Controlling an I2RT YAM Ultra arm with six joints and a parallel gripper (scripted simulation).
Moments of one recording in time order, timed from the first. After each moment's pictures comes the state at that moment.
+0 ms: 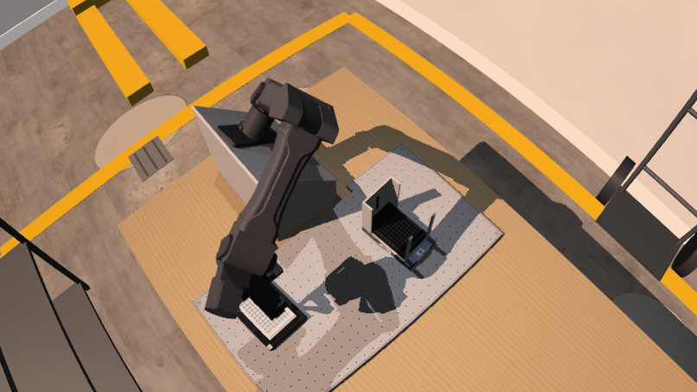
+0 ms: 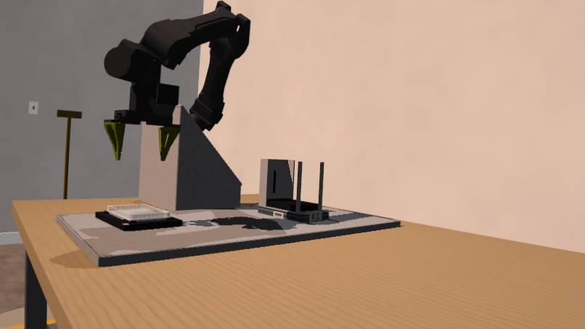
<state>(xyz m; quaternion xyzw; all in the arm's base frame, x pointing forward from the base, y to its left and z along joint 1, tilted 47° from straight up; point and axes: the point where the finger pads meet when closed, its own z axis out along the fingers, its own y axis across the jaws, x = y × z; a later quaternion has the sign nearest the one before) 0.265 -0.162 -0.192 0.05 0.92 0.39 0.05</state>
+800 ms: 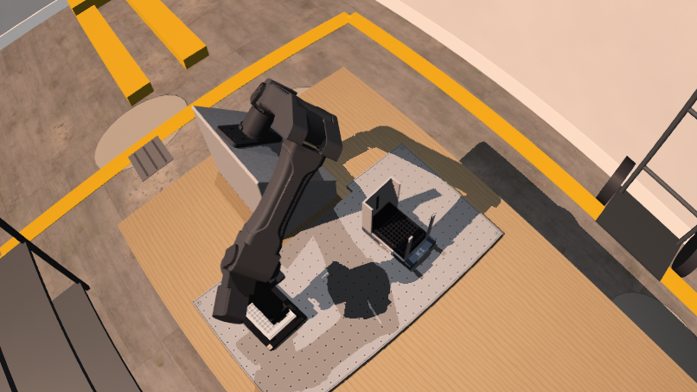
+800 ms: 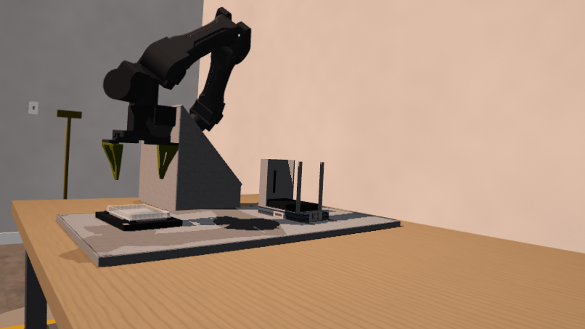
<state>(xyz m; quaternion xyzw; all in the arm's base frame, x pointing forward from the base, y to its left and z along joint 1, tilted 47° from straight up) 0.267 -0.134 -0.219 0.05 0.92 0.40 0.04</state>
